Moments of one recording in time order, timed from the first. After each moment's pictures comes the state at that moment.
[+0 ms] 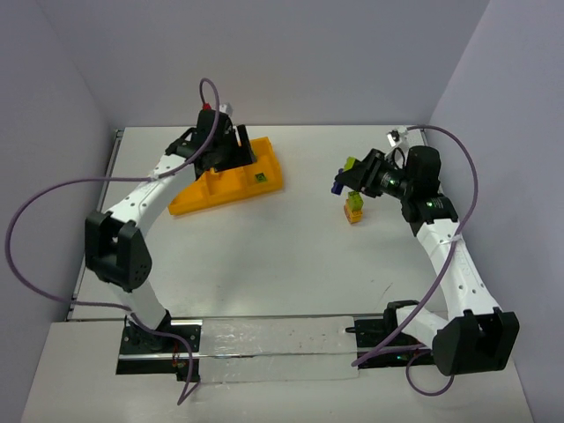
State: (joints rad) left arm -0.45 1.76 1.58 -0.55 -0.06 -0.55; right arm 0.05 1.08 0.99 -0.29 -0.60 0.60
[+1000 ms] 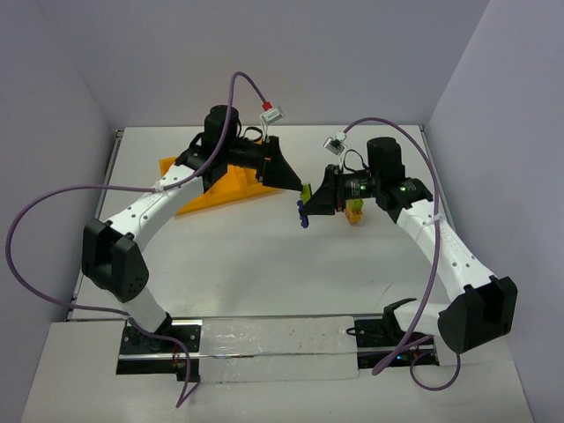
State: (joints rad) left arm -0.57 1.66 1.52 -0.11 1.13 -0.55; right arm 0.31 1.23 1.12 -0.42 -1.12 0.30
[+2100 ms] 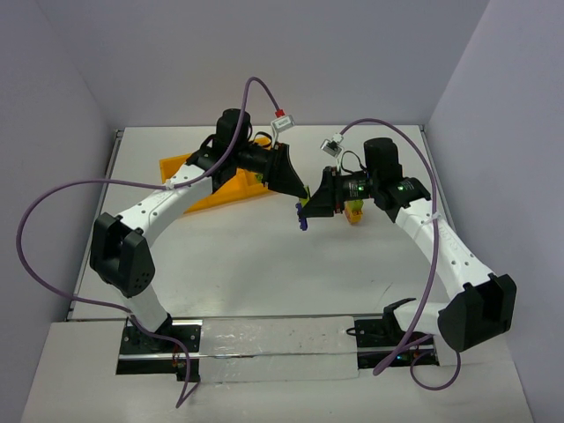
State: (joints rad) left arm -0.62 1.72 1.54 -0.12 1.21 -0.53; right arm 0.32 1.24 1.13 -0.44 -1.12 0.28
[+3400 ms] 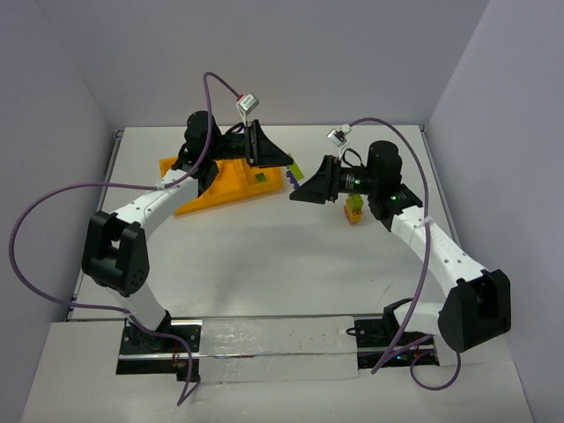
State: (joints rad) left arm -0.46 1.70 1.35 0.47 1.06 -1.08; right arm 0.32 1.24 0.97 0.10 -1.03 0.73
